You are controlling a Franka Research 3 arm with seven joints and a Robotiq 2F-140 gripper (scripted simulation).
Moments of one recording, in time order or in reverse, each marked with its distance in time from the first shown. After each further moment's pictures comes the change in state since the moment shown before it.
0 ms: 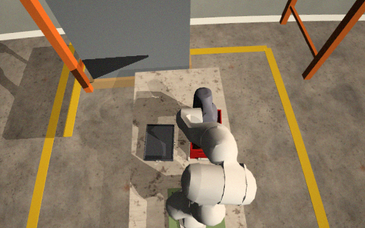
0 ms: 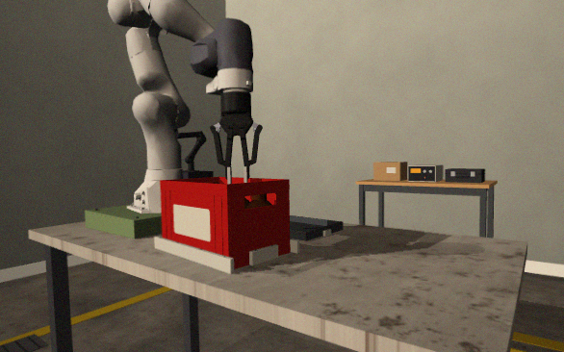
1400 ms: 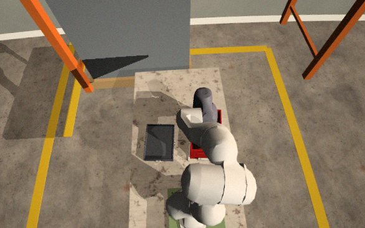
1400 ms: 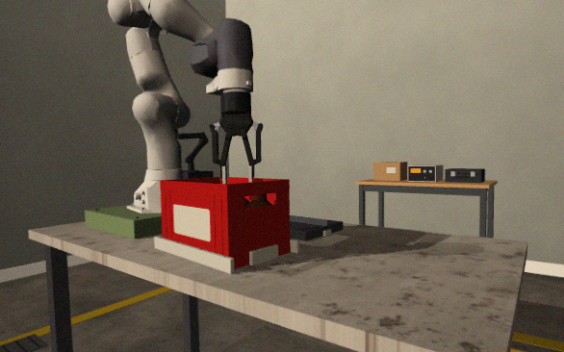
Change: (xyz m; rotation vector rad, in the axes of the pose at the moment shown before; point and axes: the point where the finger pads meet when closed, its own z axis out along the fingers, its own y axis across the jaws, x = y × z) arm 0.000 0.000 0.000 0.000 0.000 0.000
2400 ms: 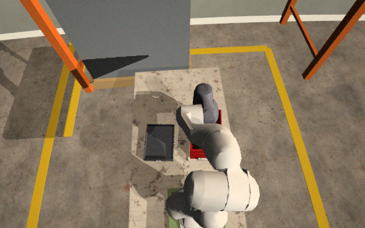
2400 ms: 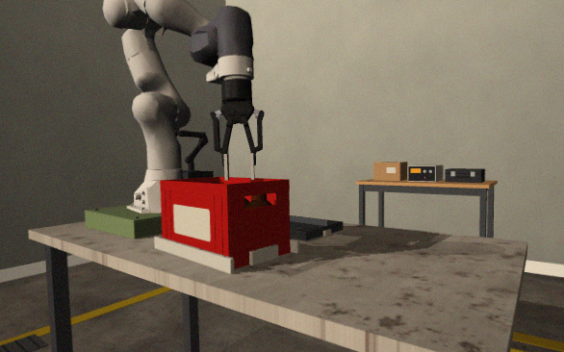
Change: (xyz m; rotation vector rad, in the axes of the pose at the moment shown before) arm -0.001 0.005 -0.031 -0.014 -0.005 -0.011
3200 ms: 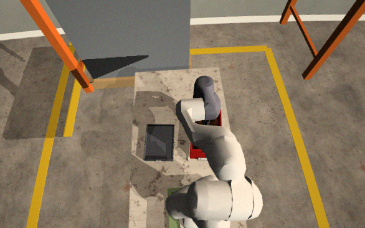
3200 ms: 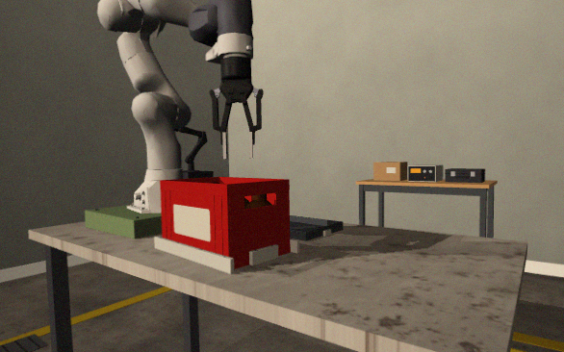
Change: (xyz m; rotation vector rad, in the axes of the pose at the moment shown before) arm 0.000 -0.001 -0.053 0.008 0.002 -0.001
